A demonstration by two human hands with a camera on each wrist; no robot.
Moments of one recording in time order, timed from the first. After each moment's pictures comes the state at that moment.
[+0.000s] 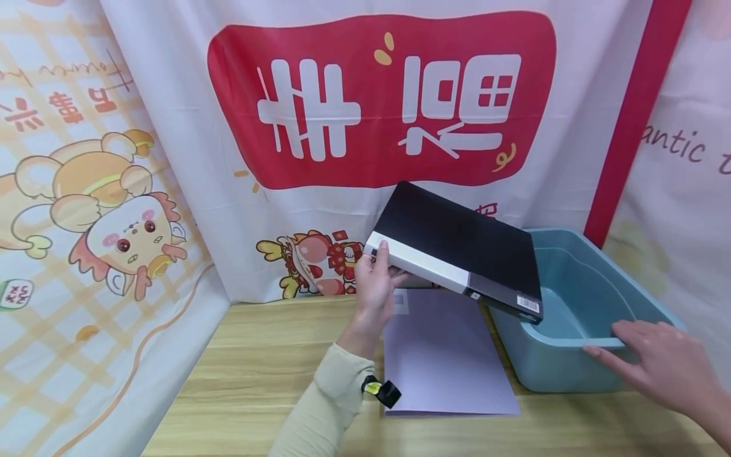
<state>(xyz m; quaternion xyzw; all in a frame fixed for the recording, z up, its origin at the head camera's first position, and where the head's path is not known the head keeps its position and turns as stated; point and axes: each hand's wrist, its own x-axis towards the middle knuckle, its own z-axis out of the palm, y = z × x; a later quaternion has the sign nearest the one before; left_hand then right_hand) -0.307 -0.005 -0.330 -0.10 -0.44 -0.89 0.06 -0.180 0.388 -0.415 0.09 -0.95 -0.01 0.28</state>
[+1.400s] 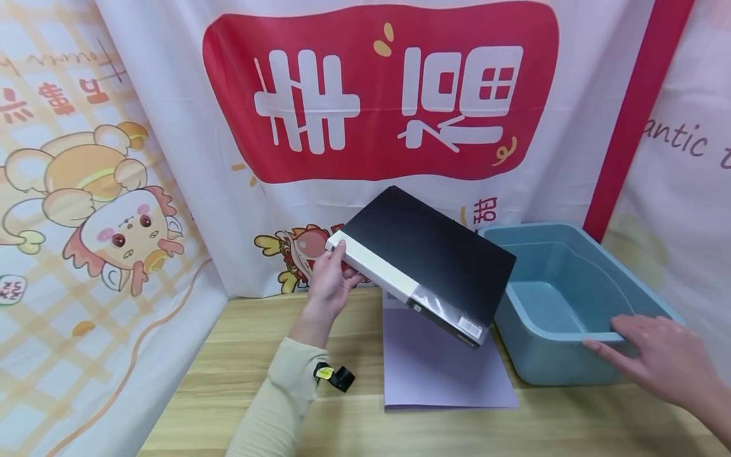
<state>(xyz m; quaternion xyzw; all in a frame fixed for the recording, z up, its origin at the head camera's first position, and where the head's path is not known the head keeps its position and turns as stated) -0.333 -0.089 -0.330 -0.02 -0.48 -0.88 -0.02 -0.178 0.387 -0.413 0.11 -0.95 0.00 0.31</state>
